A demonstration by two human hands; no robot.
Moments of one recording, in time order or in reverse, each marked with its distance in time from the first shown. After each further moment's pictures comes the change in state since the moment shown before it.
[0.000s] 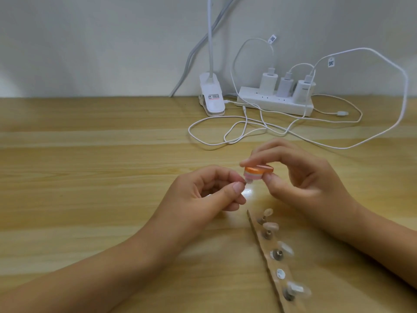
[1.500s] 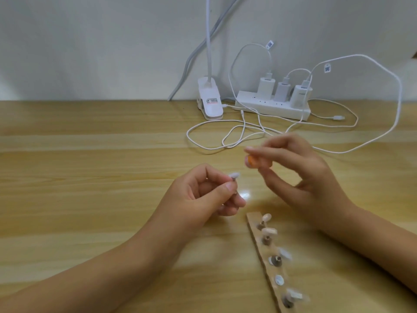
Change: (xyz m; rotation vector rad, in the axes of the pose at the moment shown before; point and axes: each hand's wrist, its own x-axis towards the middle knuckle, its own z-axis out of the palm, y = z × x) left_hand 0.001 0.002 -0.001 -0.134 0.034 -0.036; right_hand 0.004 0.010 -0.002 -0.420 0.113 -0.185
